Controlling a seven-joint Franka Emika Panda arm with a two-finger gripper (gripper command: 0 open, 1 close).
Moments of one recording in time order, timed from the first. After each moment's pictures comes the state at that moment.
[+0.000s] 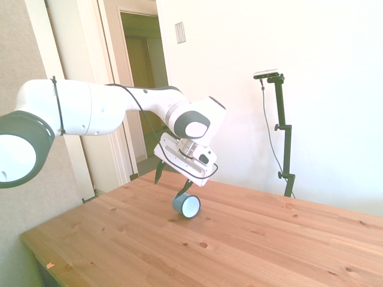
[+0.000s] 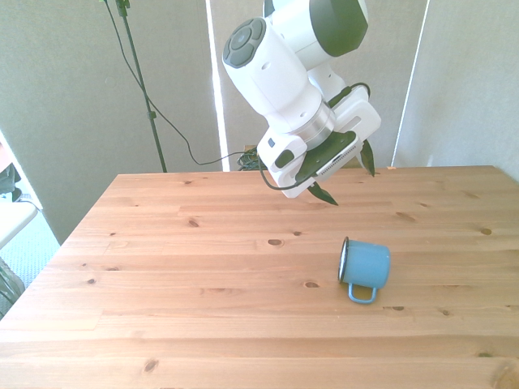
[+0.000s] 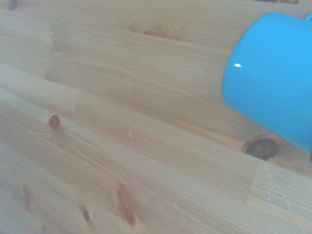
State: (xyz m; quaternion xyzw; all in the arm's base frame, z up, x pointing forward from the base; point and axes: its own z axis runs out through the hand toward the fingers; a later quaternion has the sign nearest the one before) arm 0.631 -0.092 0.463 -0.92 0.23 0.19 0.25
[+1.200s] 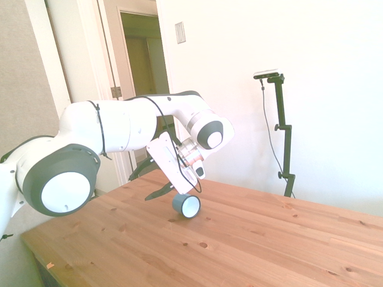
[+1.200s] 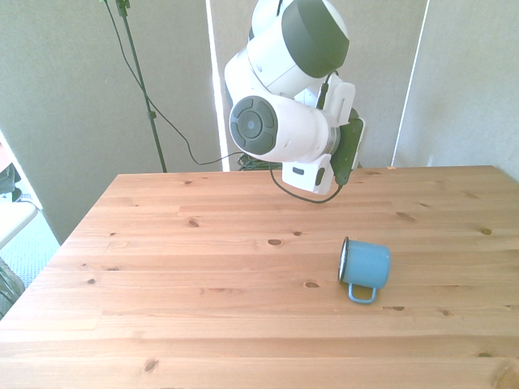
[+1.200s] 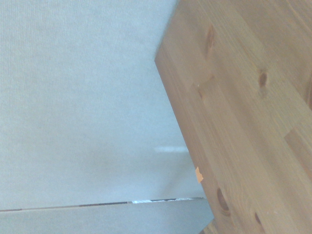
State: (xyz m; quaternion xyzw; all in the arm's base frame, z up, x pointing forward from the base) arm 0.610 -0.078 0.449 -0.85 -0.04 0.38 0.37
